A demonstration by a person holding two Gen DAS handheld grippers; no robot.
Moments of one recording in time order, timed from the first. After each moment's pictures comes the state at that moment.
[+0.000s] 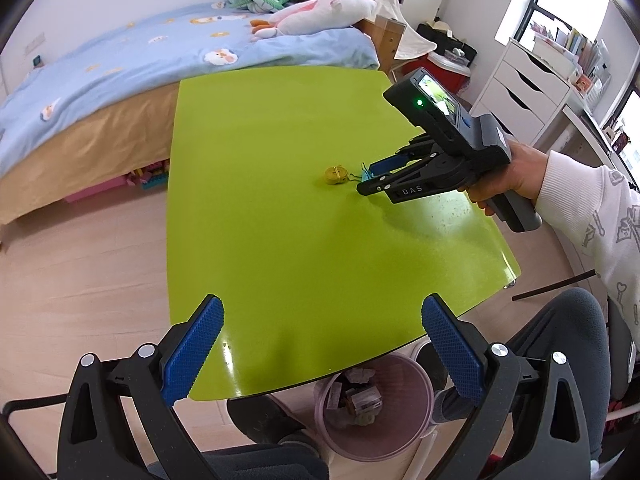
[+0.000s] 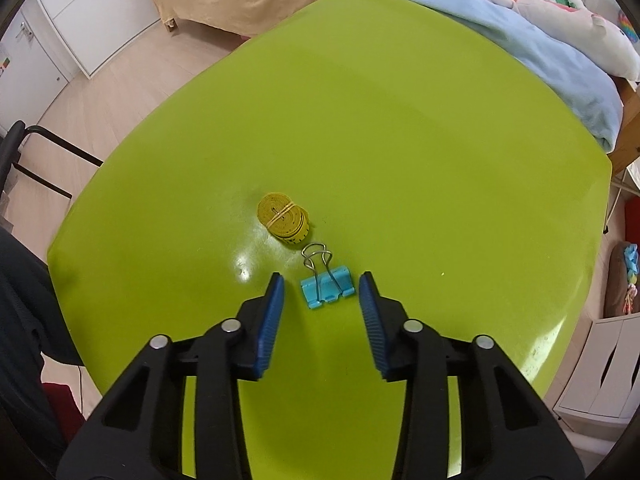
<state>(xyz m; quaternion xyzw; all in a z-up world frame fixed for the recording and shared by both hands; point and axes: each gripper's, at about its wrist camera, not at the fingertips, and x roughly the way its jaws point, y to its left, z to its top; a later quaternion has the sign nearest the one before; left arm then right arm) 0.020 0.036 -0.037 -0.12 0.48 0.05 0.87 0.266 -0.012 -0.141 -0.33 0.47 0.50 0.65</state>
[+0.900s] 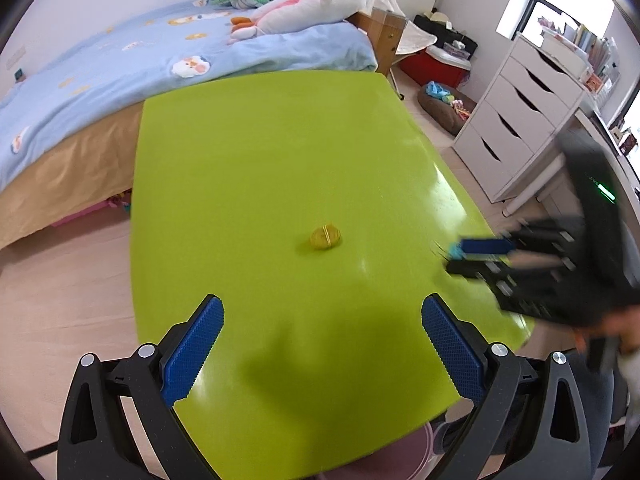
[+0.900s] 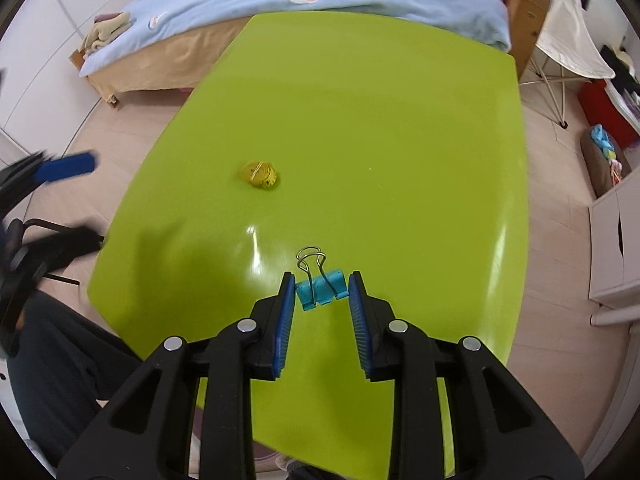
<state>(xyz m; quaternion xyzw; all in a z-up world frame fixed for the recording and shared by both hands) 0.133 0.049 -0.049 -0.11 0.50 0.04 0.86 0.239 -0.108 -0.086 -0.19 0.53 0.40 0.72</state>
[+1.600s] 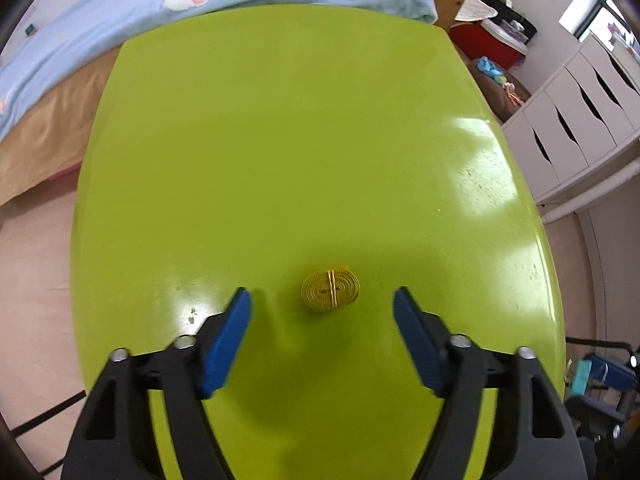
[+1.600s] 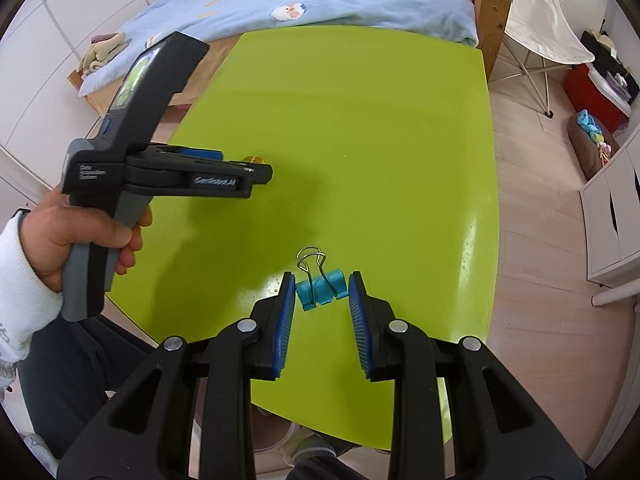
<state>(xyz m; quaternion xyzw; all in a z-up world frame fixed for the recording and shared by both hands) 0.224 0.050 -0.126 -0.16 0.57 0.10 0.80 0.231 -0.142 -0.071 -0.16 0.52 0.39 0.74</state>
